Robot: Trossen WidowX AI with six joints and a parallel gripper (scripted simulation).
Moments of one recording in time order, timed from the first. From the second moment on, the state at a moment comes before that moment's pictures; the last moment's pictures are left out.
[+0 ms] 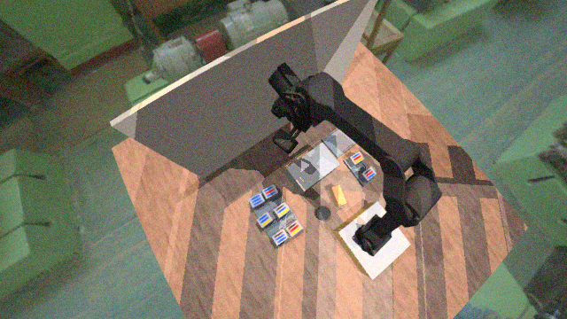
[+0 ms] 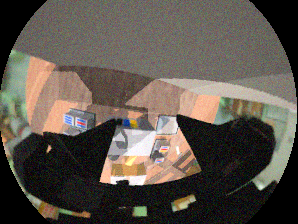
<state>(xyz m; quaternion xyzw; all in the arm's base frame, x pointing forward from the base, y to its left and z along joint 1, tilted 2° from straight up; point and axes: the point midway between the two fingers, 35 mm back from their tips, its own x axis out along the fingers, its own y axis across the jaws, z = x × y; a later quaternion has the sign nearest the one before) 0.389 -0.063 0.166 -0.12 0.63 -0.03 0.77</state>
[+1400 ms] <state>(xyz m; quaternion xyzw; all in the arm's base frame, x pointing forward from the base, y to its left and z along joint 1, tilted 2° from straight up) 0.367 -0.039 0.114 -0.01 0.69 -0.02 0.73</state>
